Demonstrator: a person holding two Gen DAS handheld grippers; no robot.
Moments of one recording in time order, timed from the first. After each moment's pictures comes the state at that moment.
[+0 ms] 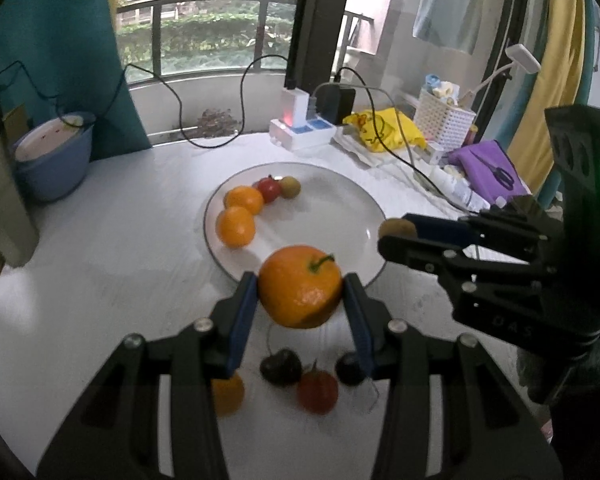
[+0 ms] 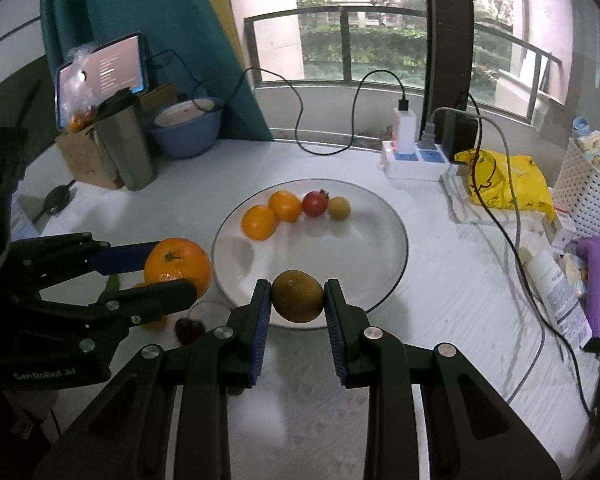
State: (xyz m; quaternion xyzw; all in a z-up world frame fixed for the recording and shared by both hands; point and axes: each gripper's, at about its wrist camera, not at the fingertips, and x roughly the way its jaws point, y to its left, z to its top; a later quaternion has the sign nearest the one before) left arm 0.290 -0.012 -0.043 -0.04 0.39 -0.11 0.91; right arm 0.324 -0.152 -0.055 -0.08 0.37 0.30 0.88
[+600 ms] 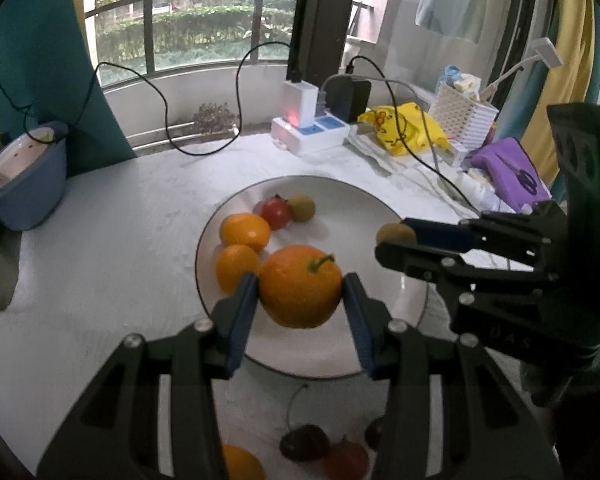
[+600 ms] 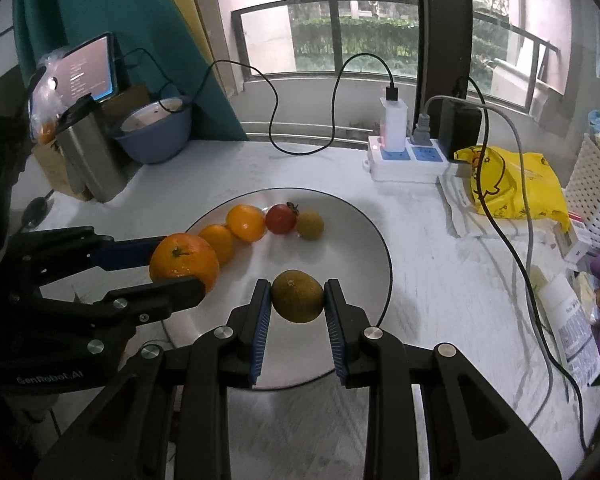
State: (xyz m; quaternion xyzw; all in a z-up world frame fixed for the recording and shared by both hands) left arm 0.349 -0.013 -0.059 -0.02 0.40 -0.10 0.91; right arm 0.380 -0.146 -0.074 -0.07 0.39 0.29 0.87
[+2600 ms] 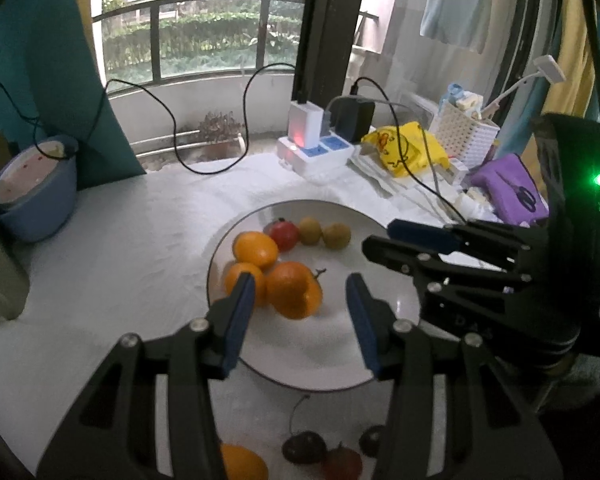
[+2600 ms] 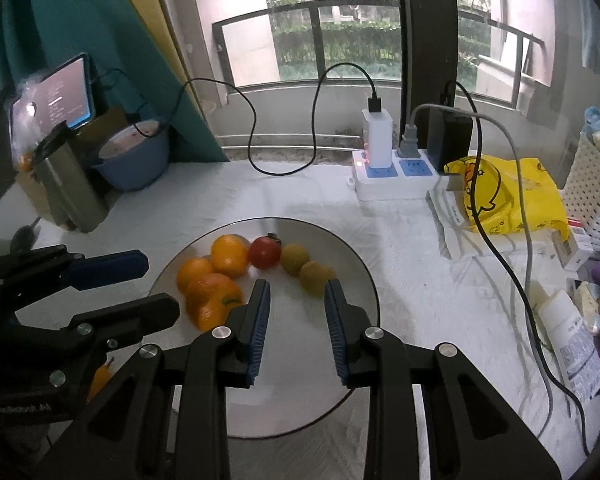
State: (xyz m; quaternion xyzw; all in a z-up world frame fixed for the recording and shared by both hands) left arm 0.346 -0.010 -0.036 -0.03 0.39 -0.10 0.92; right arm 0.394 -0.143 -0.066 -0.05 0.38 0.26 0.89
